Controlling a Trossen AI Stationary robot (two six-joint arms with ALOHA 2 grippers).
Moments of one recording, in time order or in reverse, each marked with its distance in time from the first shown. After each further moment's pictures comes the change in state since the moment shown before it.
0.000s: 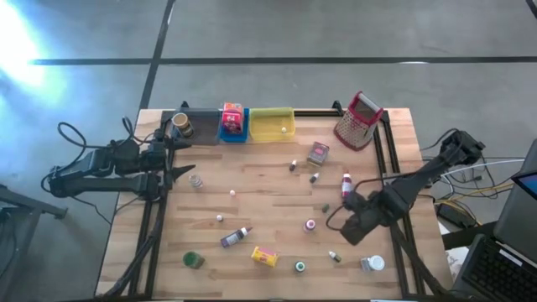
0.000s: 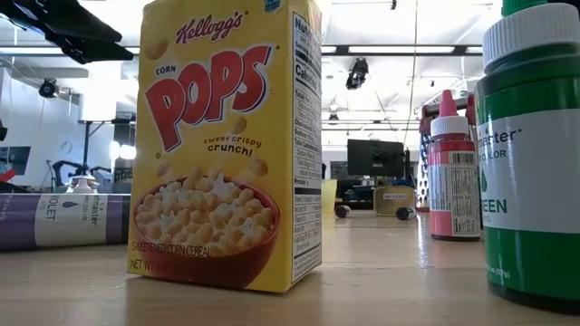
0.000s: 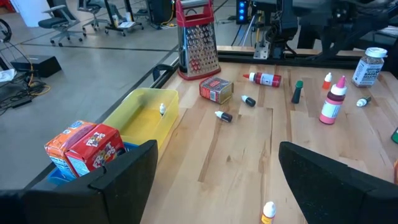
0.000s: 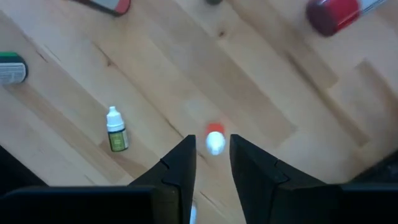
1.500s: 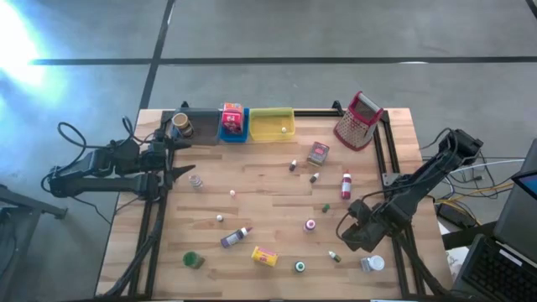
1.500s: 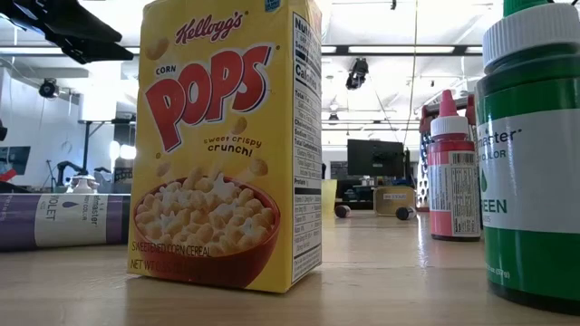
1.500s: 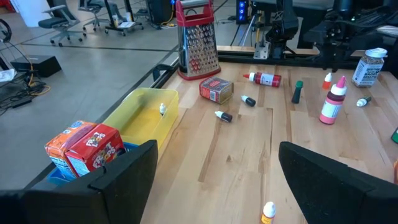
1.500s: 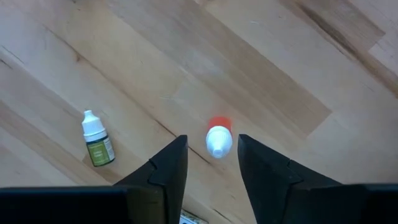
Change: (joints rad) left arm 0.000 0.000 0.000 0.000 0.000 0.000; right arm 0.133 0.002 -0.196 0.216 0.048 0.265
